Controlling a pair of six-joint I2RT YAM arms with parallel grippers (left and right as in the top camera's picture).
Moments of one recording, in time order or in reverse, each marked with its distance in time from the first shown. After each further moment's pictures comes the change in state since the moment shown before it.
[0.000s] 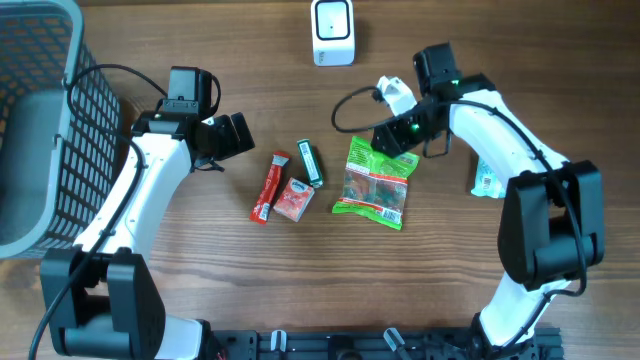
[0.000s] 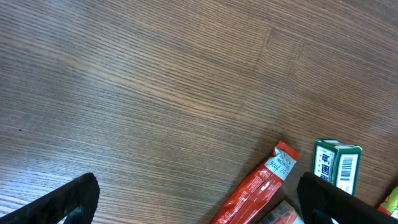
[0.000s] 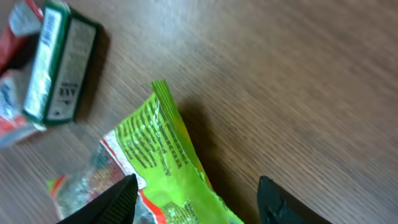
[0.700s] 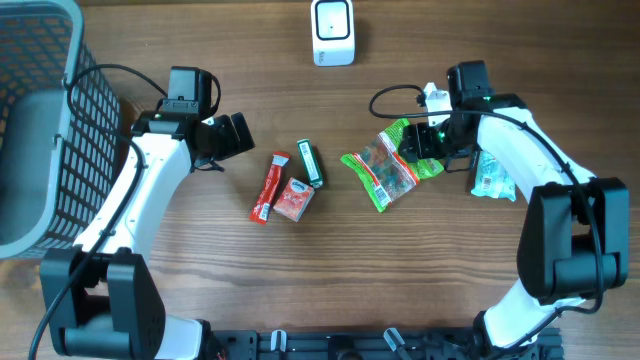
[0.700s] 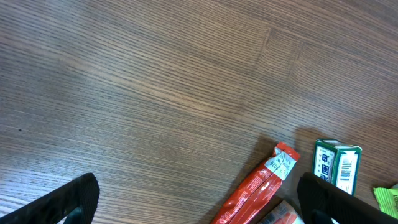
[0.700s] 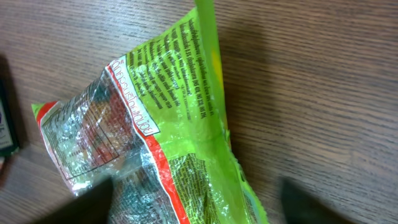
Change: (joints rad) left arm 0.000 0.000 0.000 0.000 0.000 0.000; right arm -0.116 -0.092 -0.154 0.044 0.101 0.340
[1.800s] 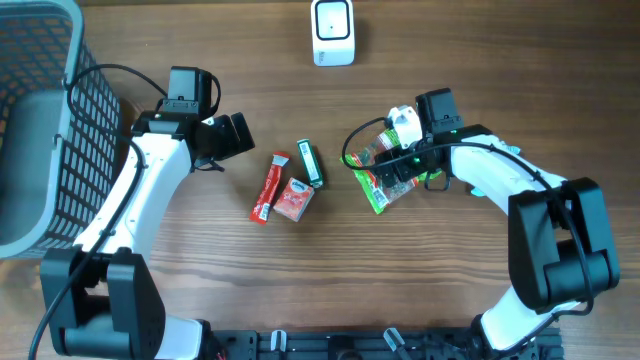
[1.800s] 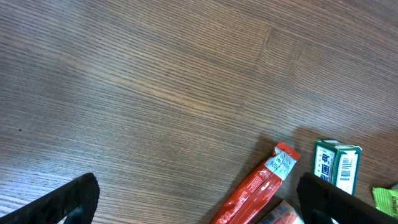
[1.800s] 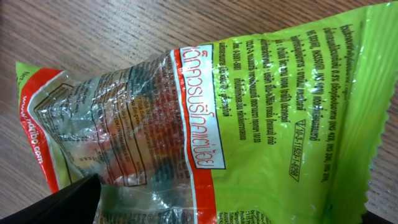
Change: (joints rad) left arm 0.000 0.000 0.000 0.000 0.000 0.000; right arm 0.125 -0.017 -0.208 0.306 0.054 -0.159
